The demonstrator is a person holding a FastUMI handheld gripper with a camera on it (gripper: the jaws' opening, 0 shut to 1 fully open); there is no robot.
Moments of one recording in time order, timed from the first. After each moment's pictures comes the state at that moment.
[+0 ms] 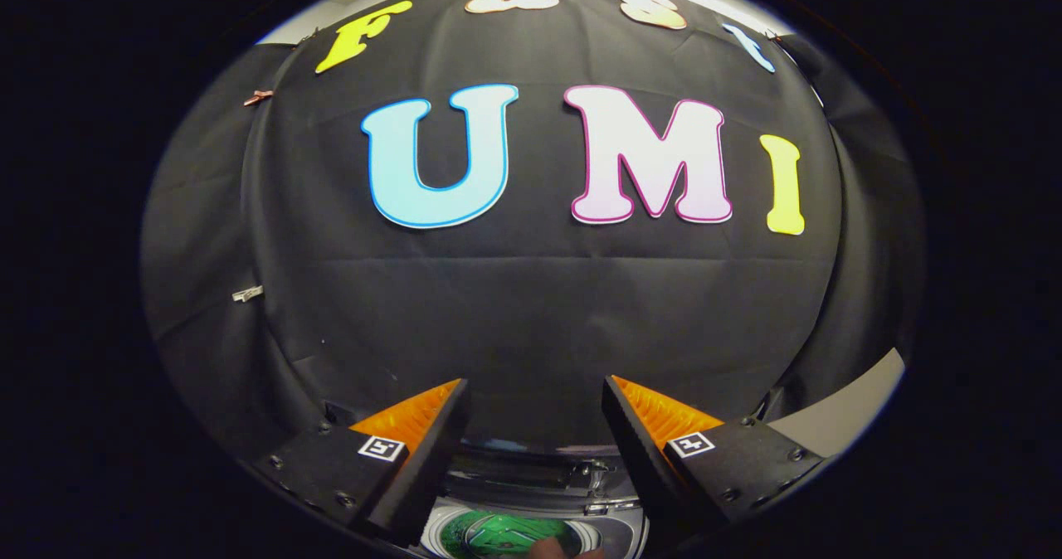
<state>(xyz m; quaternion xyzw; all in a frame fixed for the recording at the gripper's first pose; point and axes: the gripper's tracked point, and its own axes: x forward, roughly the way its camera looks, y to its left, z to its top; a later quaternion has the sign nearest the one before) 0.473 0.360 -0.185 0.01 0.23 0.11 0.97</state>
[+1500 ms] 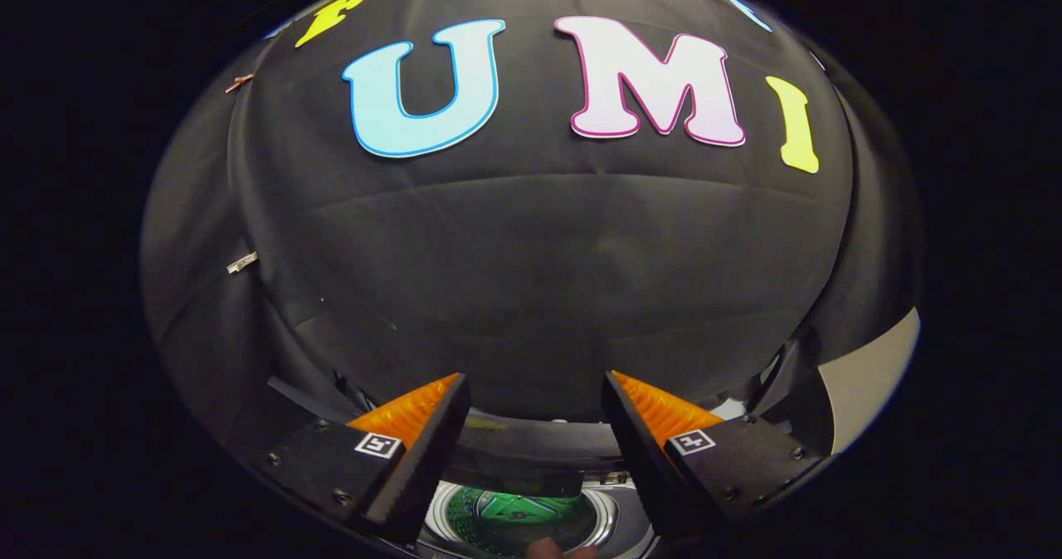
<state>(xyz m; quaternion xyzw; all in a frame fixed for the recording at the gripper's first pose) 0.435 0.356 -0.255 0.01 0.32 0.13 0.94</state>
